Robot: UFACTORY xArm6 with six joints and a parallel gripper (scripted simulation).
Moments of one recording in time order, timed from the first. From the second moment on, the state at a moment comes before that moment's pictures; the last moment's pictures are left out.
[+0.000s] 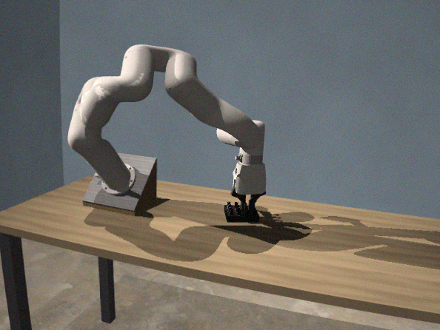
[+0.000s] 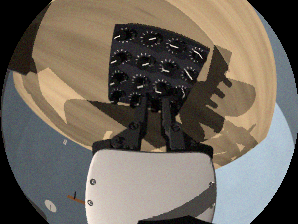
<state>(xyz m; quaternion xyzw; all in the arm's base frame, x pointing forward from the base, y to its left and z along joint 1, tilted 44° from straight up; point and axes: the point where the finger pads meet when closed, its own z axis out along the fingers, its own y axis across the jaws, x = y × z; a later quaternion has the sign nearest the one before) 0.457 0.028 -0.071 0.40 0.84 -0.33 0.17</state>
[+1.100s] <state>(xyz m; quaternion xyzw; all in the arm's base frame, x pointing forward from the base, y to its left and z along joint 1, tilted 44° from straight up) 0.456 0.052 -0.045 0.40 0.84 -0.33 0.17</state>
